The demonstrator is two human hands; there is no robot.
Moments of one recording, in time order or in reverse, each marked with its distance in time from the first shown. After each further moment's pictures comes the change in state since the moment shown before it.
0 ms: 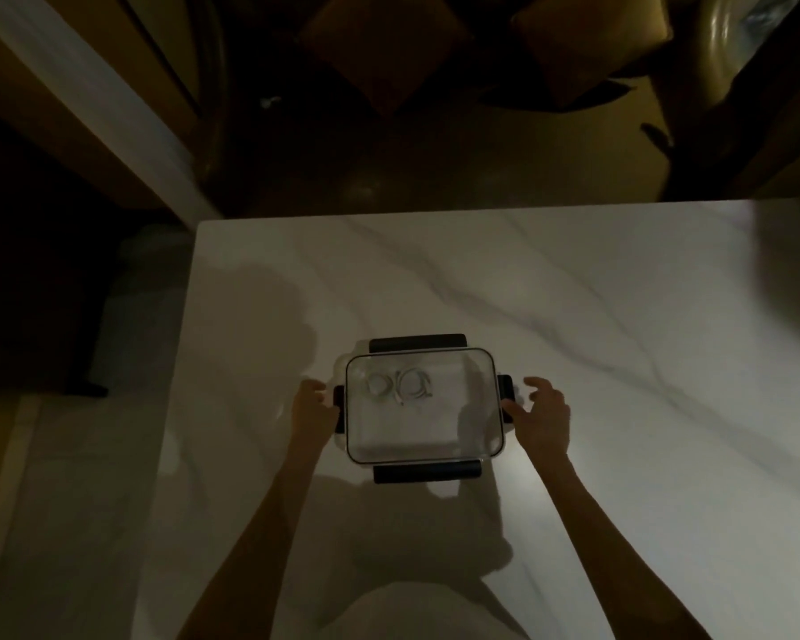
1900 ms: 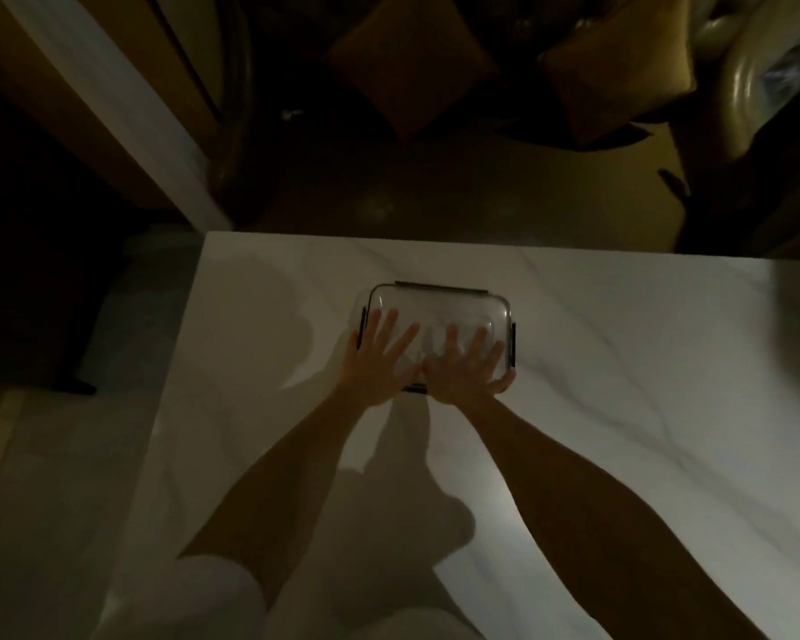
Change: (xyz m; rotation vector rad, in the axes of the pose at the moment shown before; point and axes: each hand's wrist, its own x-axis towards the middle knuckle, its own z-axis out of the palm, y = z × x) left_hand 0.072 0.086 0.058 0.927 0.095 0.834; right_hand 0.052 -0.141 0.062 -0.528 -0.306 -0.193
